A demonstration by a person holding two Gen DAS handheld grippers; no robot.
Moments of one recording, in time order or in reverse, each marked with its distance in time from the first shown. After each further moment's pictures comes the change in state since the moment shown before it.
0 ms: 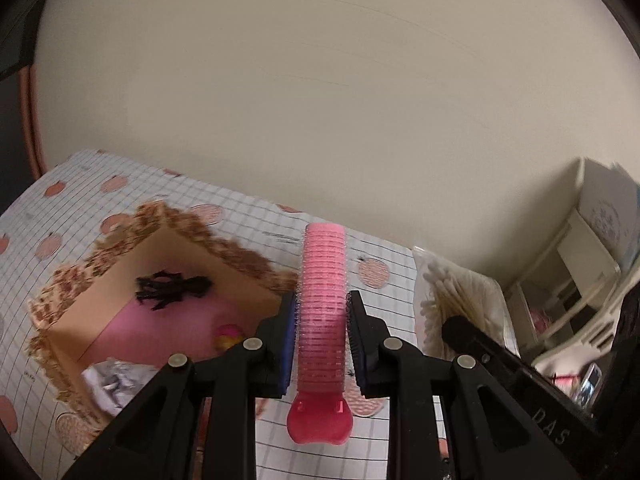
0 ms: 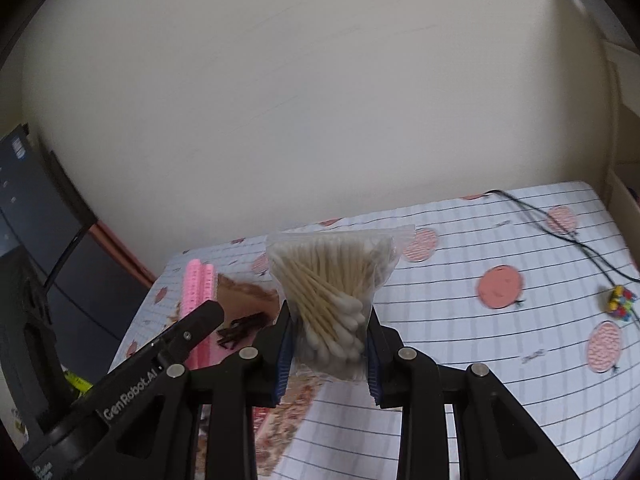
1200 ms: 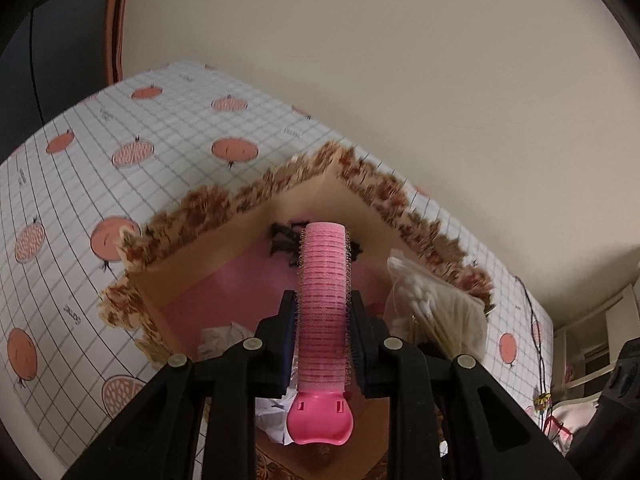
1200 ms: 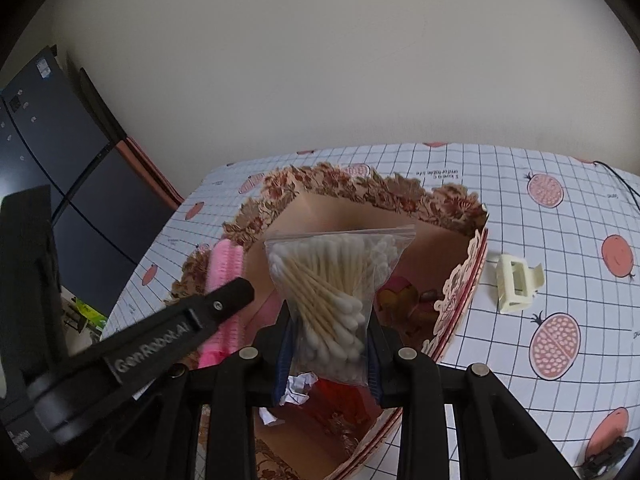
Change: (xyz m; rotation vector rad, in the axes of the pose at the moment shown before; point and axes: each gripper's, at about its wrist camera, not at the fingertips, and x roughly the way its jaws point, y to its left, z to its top) left arm 0.013 0.145 -0.020 -0.294 0.139 0.172; right arm 0.103 0.103 -0.063 -0.120 0.228 0.069
